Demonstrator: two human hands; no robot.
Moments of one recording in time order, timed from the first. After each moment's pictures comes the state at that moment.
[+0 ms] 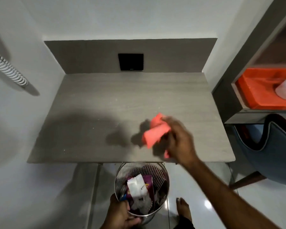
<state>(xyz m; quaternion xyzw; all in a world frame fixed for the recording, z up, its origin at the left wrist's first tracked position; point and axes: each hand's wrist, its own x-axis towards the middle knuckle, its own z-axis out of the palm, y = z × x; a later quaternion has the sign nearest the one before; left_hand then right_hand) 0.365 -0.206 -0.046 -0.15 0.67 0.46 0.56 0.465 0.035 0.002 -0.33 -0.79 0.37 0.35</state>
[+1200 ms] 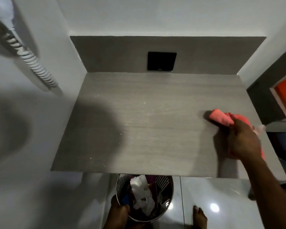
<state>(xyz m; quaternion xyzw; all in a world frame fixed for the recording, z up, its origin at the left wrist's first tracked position) 0.241 -0.233 -0.099 -0.07 0.78 0.37 0.50 0.465 0.117 -0.027 -0.64 -0.75 0.13 0.13</state>
